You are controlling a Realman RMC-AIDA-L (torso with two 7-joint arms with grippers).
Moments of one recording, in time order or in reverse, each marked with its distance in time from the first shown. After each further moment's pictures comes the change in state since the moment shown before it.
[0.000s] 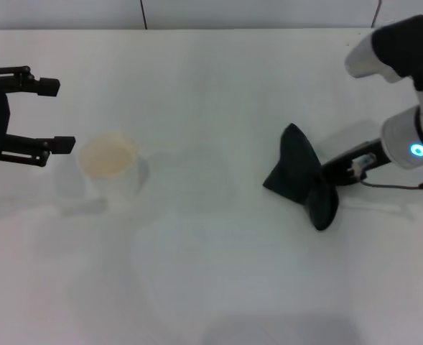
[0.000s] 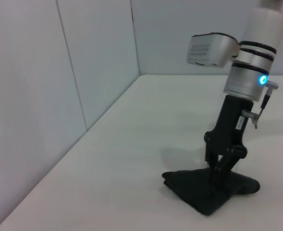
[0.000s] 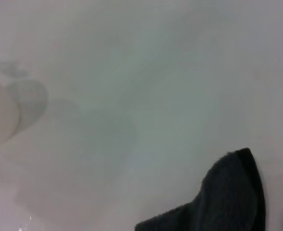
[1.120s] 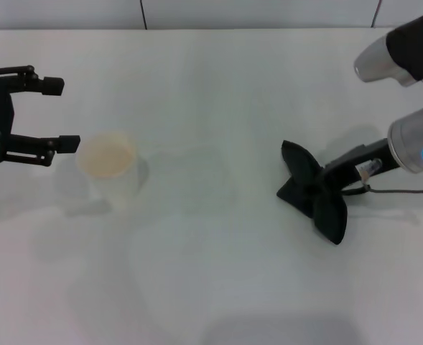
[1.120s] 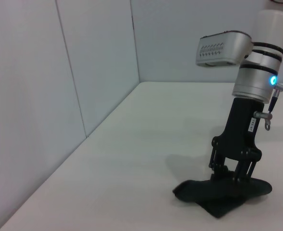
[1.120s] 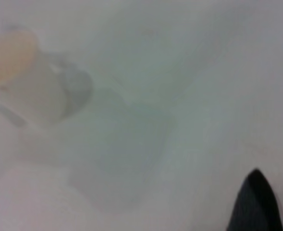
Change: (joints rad) left arm 0.010 -0.013 -0.002 0.003 -0.021 -0.002 0.000; right arm -0.043 0.001 0.051 -0.067 0.080 -0.092 -0.138
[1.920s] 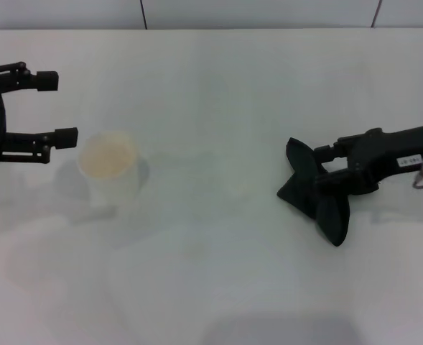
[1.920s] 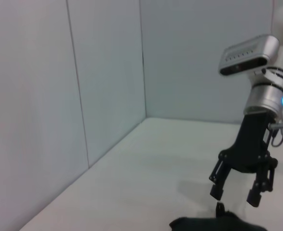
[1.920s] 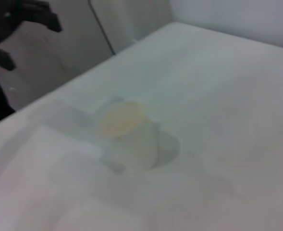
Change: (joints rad) left arm 0.067 -0.014 -0.002 0.007 -0.129 0.013 -0.044; right arm -0.079 -0.004 0.300 0.067 0.327 -0.208 -0.544
